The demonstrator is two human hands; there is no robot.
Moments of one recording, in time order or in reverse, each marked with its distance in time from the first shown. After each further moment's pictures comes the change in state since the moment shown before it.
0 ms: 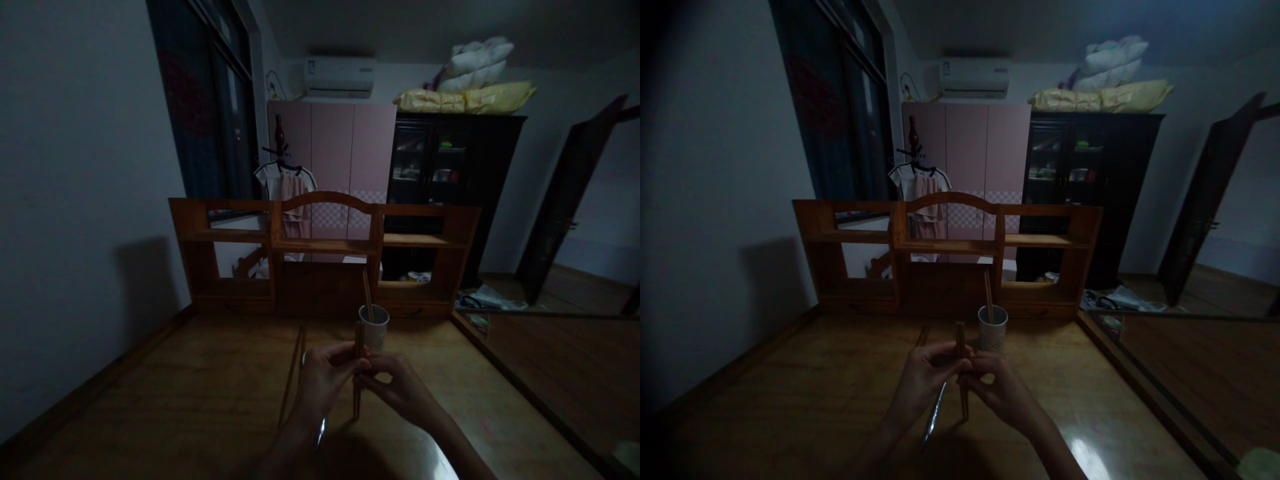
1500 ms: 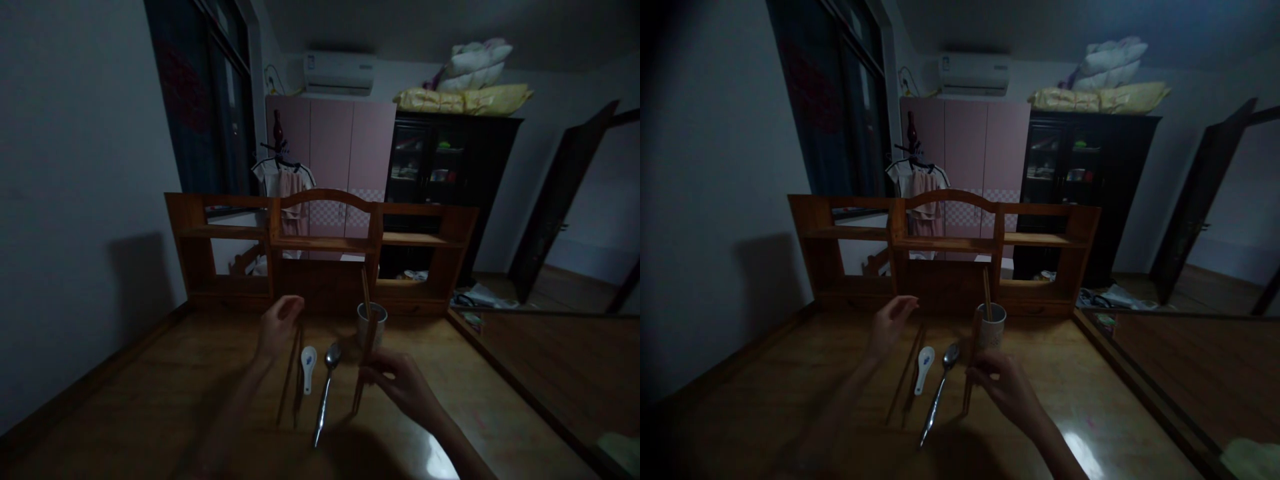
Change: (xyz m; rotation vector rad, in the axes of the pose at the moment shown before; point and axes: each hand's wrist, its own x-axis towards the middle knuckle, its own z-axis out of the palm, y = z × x) left_hand 0.062 -0.017 -0.115 0.531 0.365 0.263; right_hand -0.012 0.013 0.004 0.007 0.090 0.168
